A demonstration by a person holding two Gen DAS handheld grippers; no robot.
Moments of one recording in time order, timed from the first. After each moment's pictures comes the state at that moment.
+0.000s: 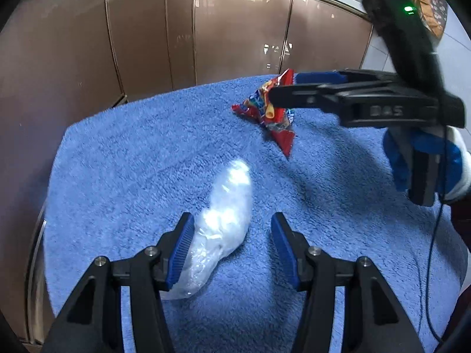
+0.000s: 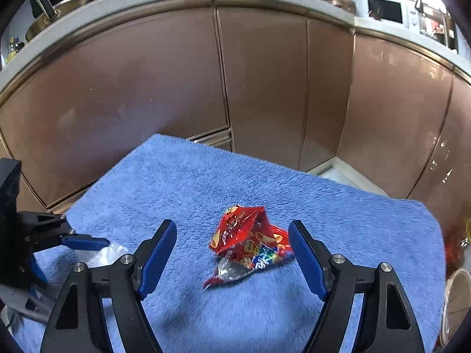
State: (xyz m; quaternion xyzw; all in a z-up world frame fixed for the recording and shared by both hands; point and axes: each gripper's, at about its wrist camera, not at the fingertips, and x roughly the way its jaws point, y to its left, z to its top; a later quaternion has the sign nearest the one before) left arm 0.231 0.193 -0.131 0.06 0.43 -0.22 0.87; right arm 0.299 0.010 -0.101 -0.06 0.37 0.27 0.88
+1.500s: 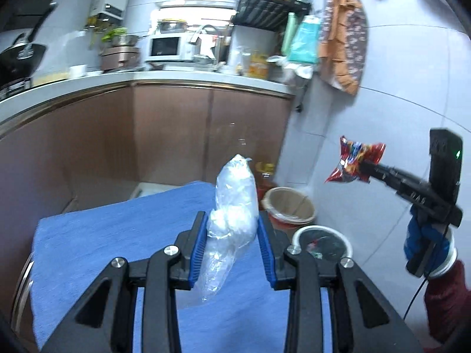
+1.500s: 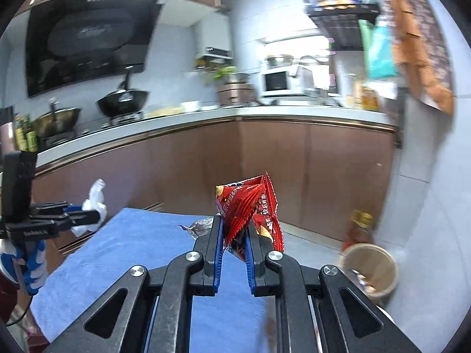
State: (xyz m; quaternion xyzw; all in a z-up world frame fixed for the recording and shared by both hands) left arm 0.074 0.031 0.077 0.01 0.26 -0.32 0.91; right arm 0.010 -0.248 0.087 0.02 0.20 0.10 0.98
